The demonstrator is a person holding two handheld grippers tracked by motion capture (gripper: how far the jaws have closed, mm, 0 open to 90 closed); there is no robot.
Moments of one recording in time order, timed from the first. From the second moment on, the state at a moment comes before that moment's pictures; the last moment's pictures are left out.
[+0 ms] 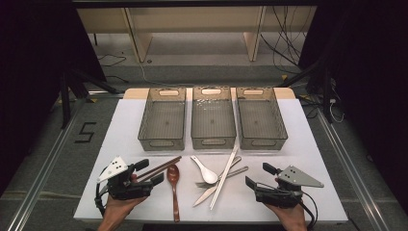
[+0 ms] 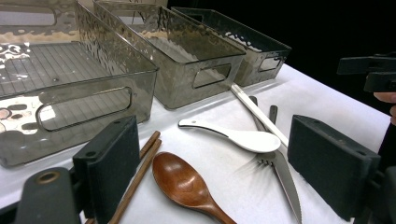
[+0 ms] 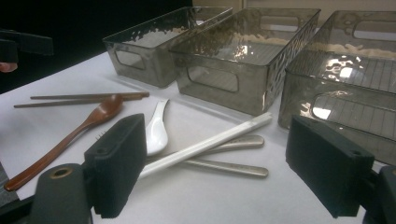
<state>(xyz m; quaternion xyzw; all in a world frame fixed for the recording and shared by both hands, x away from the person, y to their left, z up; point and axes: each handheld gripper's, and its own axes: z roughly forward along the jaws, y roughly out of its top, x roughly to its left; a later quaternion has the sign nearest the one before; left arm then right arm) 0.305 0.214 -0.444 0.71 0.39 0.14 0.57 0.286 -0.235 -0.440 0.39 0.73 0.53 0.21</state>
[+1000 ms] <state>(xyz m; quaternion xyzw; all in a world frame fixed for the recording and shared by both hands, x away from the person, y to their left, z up) 0.360 0.216 -0.415 0.82 0.39 0.14 0.40 0.287 -0.234 -0.441 0.39 0.73 0.52 0.20</state>
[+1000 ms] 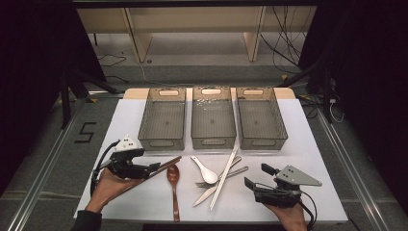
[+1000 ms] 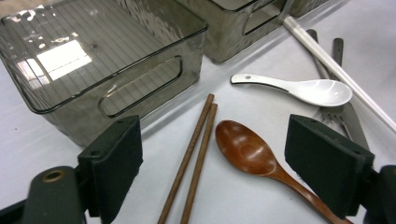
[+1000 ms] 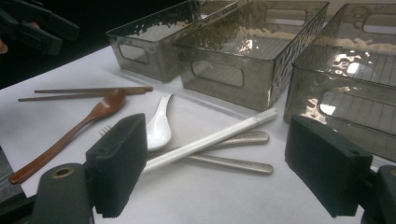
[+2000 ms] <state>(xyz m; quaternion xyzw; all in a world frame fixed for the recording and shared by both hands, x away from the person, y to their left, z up) 0.412 0.226 -0.437 0.90 0.38 0.08 0.17 0.289 -0.233 -0.443 0.39 0.74 0.51 0.19</state>
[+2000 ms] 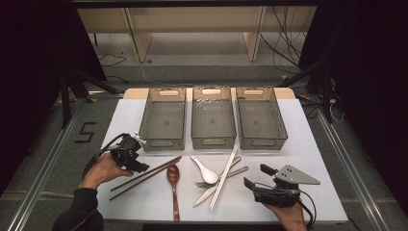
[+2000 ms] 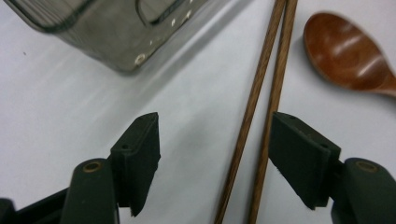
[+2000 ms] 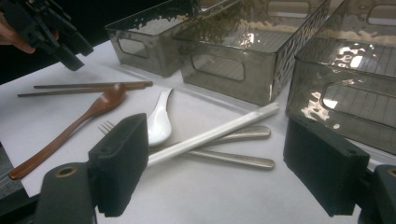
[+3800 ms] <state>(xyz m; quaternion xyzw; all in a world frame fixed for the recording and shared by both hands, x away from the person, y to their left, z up) 0.405 0.213 -0.456 0.95 0.28 0.04 0.11 0.290 -0.231 -0.443 0.39 0.75 0.51 0.19</state>
